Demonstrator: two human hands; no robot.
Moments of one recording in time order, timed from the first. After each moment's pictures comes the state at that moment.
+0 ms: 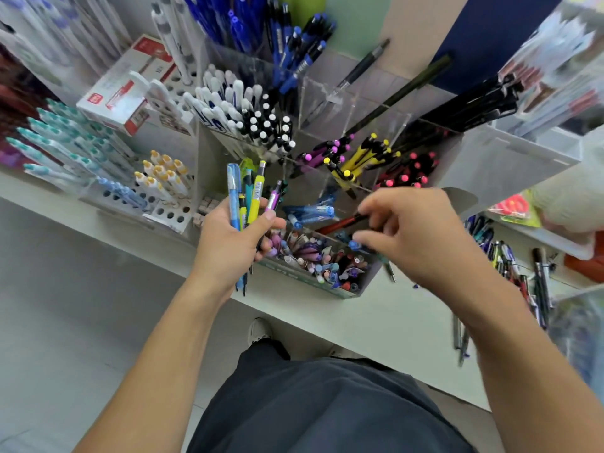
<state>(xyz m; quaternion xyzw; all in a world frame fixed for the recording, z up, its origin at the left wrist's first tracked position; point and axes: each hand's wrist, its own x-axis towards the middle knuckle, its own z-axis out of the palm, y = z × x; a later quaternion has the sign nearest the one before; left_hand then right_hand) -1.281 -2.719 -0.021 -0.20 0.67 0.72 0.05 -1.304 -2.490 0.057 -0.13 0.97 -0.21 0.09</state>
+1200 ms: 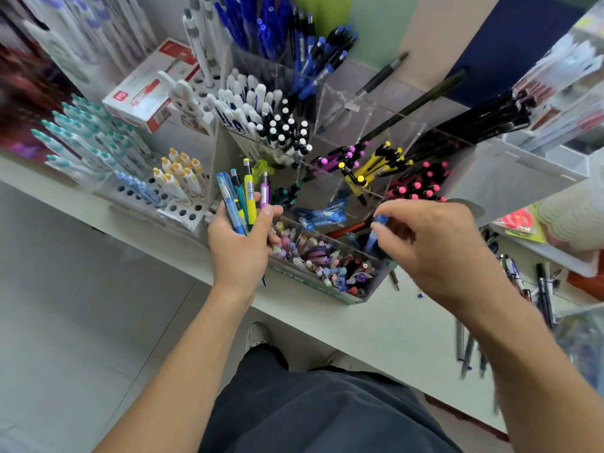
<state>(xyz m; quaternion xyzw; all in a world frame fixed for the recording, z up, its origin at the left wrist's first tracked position) -1.271 -2.706 -0.020 -0.23 0.62 0.74 -0.10 -1.291 -2.491 0.059 -0.20 0.97 -0.16 -0.02</state>
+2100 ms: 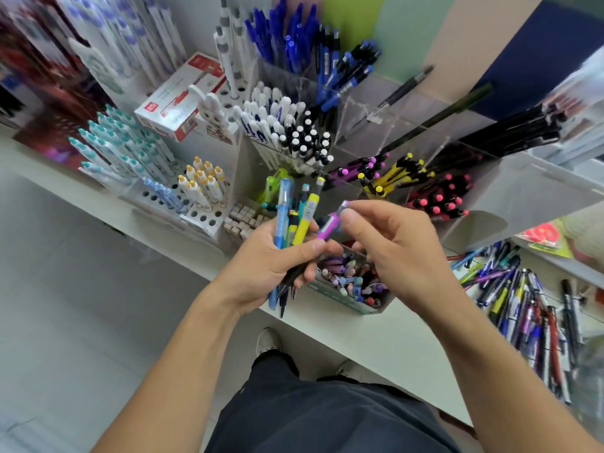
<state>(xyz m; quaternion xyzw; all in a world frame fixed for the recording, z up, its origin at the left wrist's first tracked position) -1.266 -2.723 0.007 -0.09 0.55 0.81 0.19 -1.291 -2.545 0.042 -0.02 0.84 -0.53 0.08</state>
